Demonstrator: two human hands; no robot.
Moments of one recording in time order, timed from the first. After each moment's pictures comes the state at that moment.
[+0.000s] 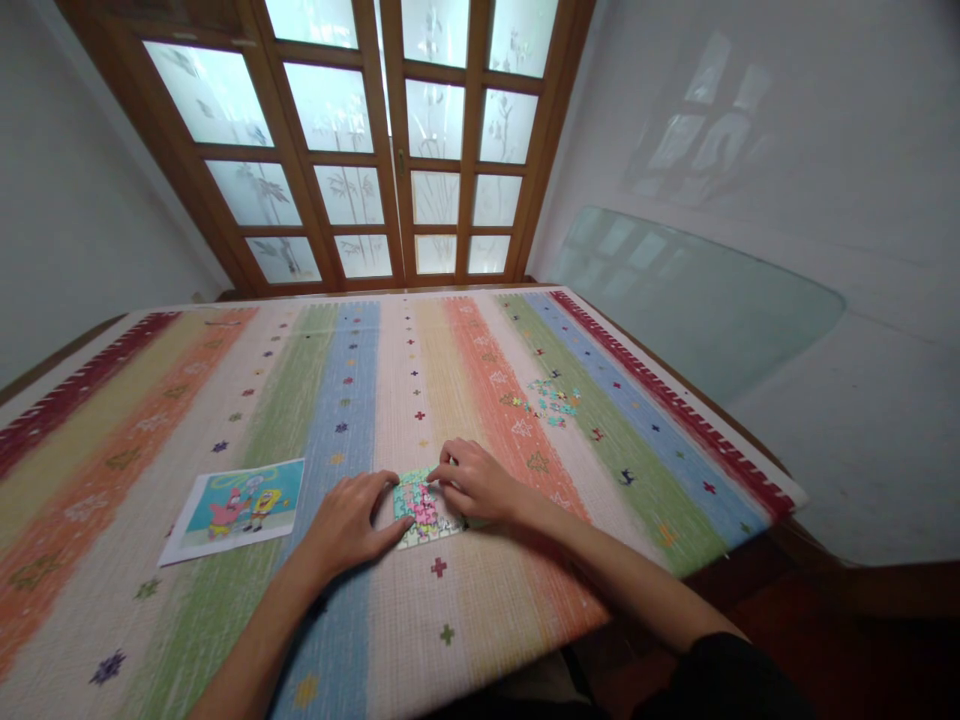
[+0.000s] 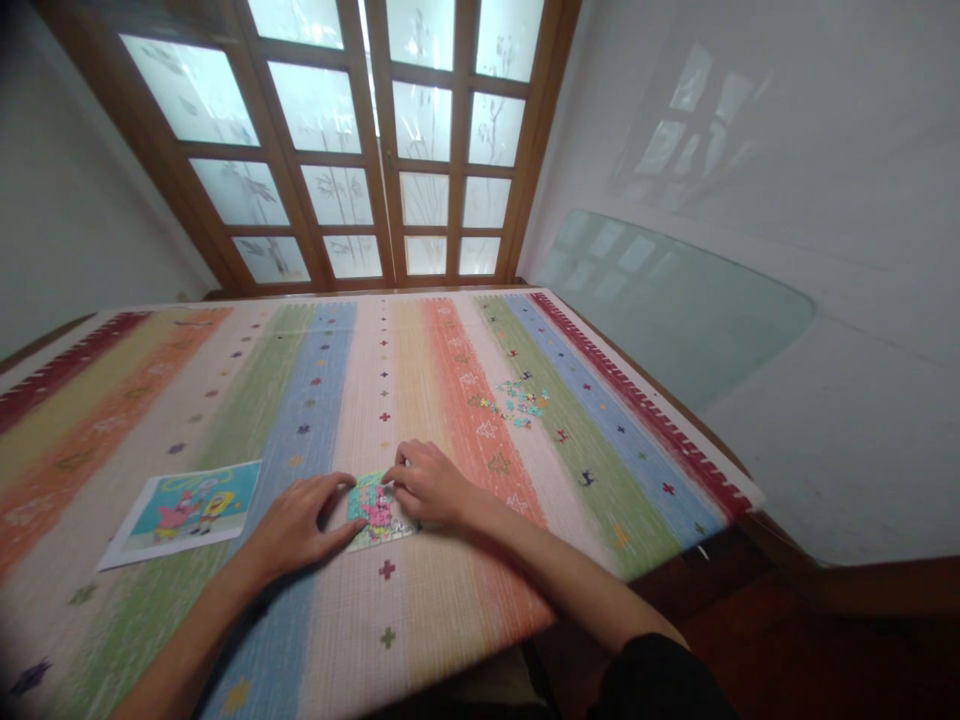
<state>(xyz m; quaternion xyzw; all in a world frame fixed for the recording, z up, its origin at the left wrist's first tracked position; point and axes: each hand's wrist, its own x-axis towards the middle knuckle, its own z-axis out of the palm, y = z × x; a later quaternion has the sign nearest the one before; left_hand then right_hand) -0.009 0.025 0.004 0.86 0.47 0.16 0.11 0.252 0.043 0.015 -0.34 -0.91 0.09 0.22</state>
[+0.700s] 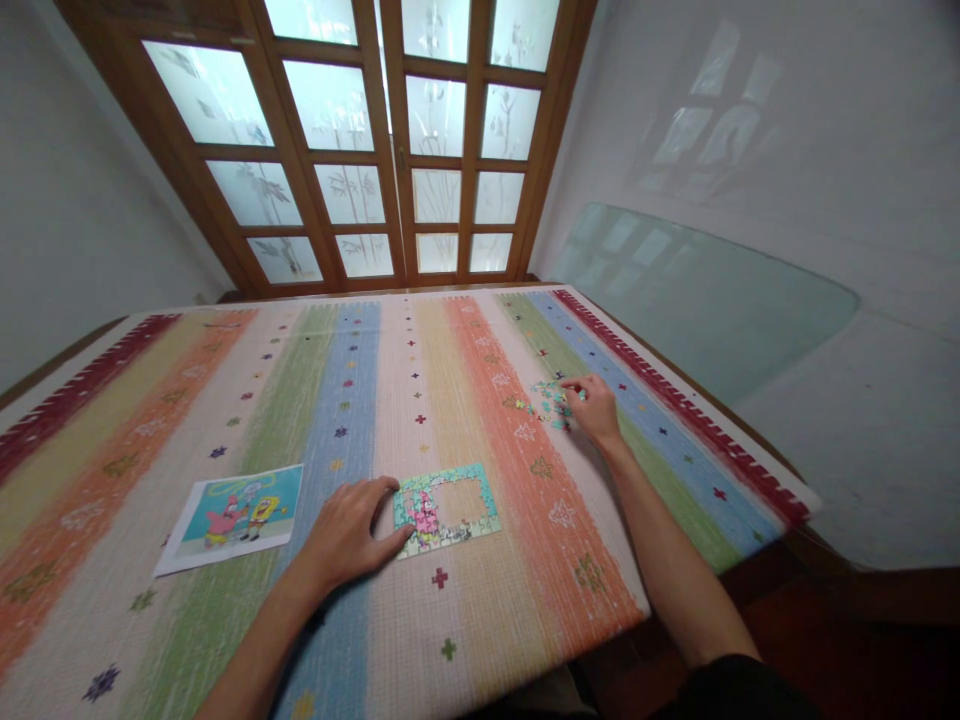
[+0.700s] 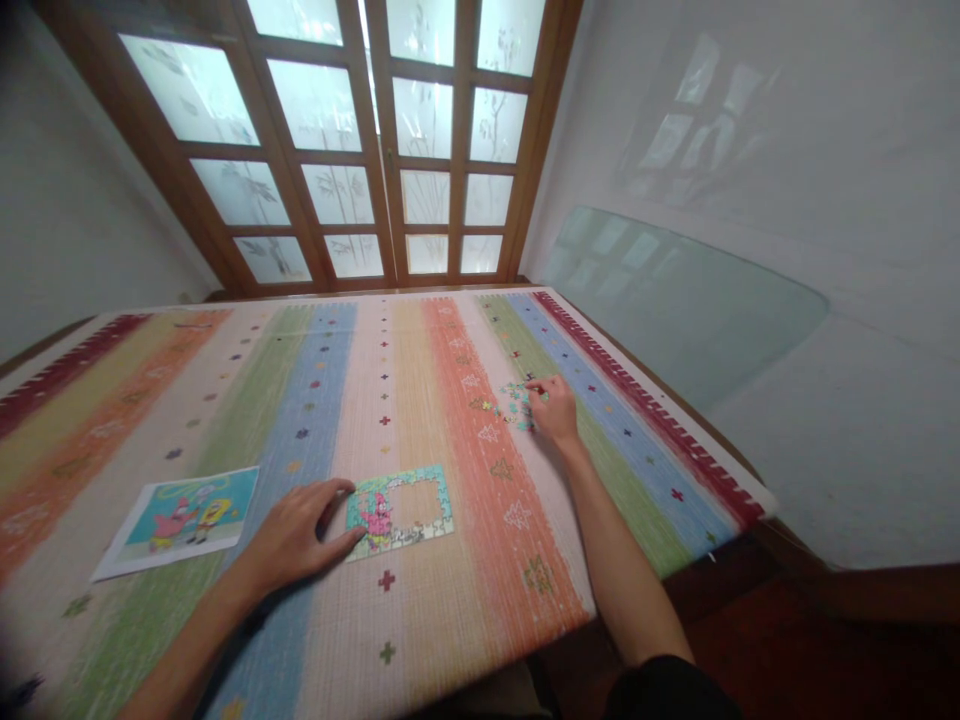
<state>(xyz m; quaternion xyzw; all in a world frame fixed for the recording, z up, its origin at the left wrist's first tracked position) -0.009 0.024 0.006 0.86 0.47 0.16 0.12 0.434 0.115 0.015 -0.69 -0.62 -0.01 0.37</state>
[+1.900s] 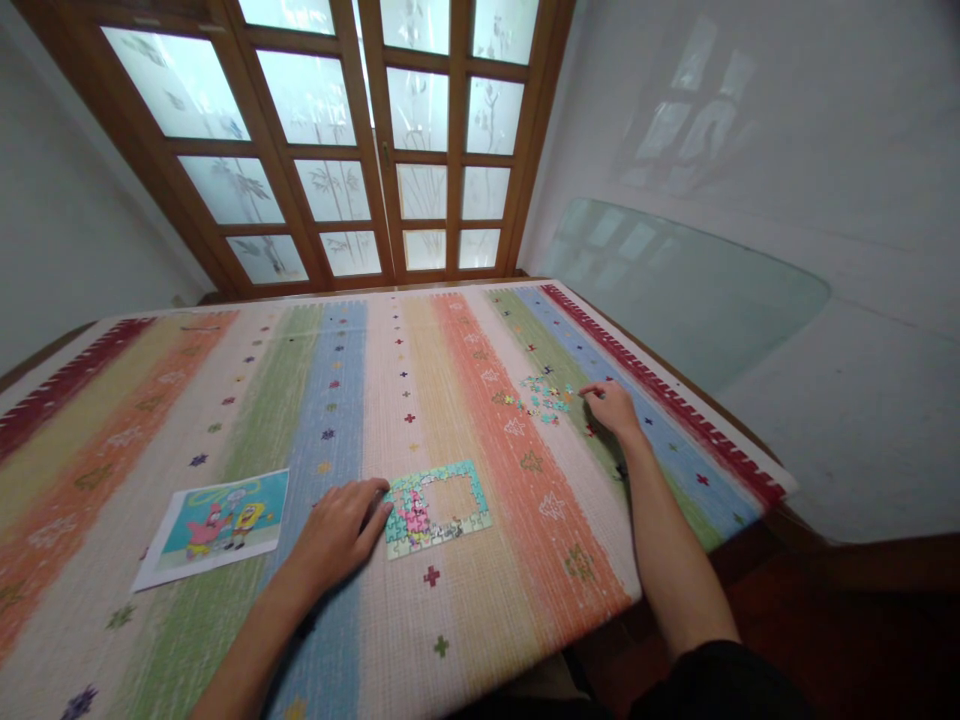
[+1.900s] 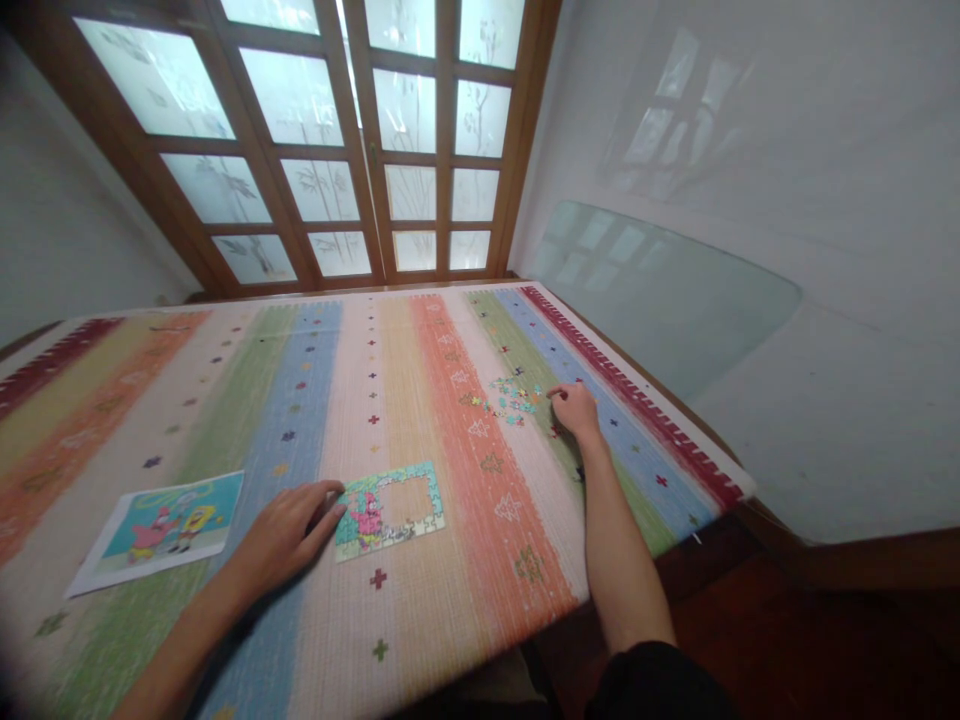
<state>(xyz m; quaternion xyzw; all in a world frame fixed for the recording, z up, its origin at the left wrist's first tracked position) -0.011 0.028 0.001 0.86 0.46 0.18 0.12 0.499 0.107 -0.004 -0.80 -0.54 0.01 0.26</state>
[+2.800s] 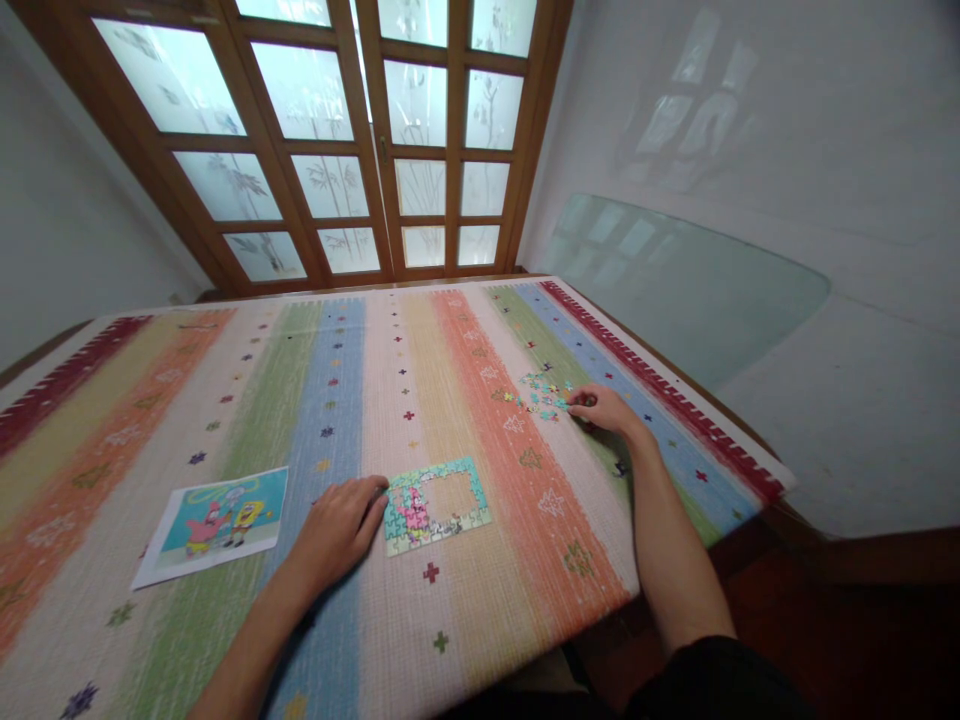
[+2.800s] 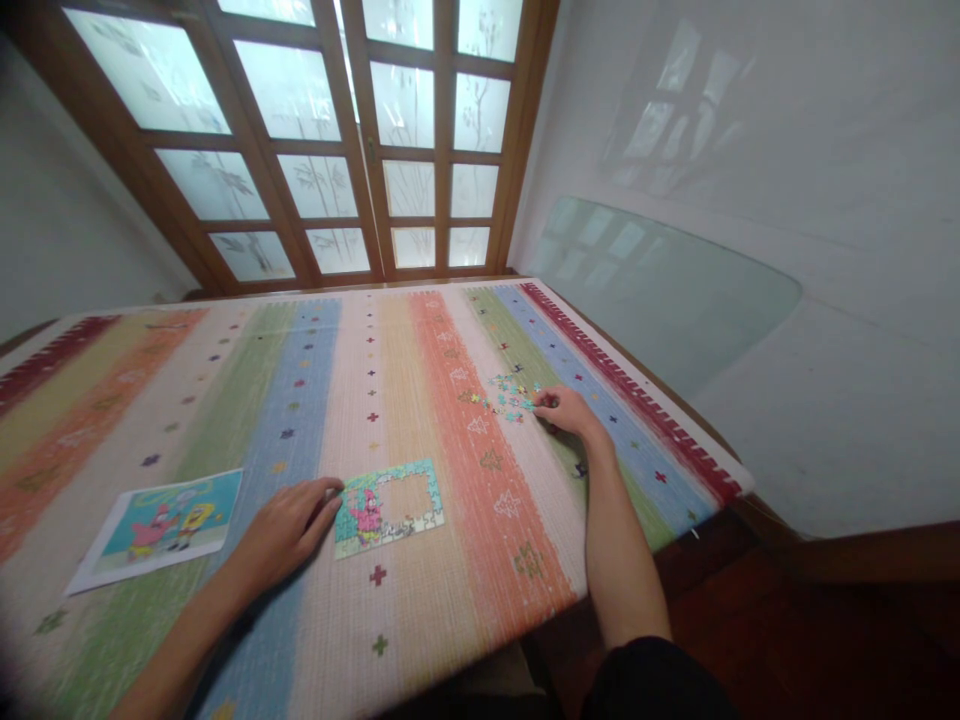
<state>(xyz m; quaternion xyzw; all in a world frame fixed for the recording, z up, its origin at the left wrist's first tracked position) -0.014 0.030 -0.005 0.88 0.44 0.18 0.07 0.497 0.096 0.007 -0.70 -0.64 0.17 0.27</state>
